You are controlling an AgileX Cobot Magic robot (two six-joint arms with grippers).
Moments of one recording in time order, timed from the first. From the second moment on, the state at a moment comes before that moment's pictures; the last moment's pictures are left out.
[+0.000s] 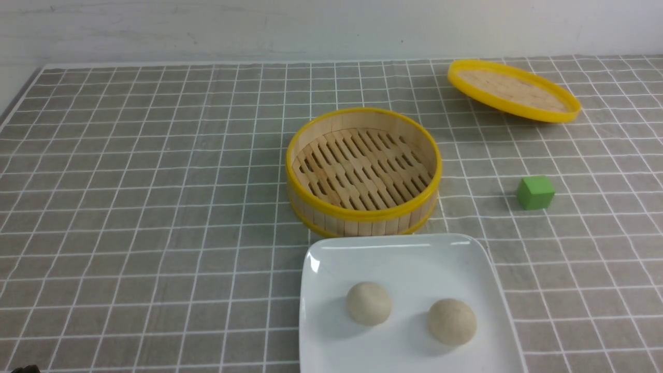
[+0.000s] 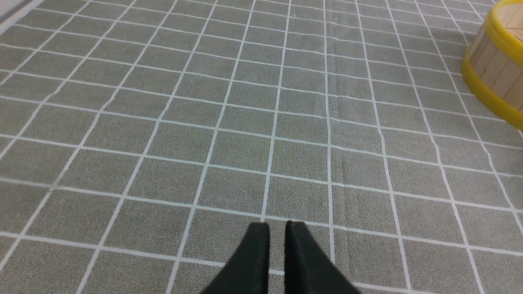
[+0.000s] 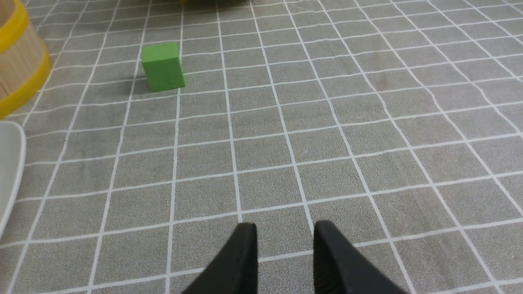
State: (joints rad) right arm -0.05 -0.01 0.02 -0.12 0.41 0.23; left arm -0.04 -0.01 0.02 0.12 0.40 -0.26
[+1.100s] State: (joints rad) right arm -0.05 -0.01 0.02 -0.12 0.41 0.23; left arm -0.04 -0.01 0.02 0.20 0.40 -0.26
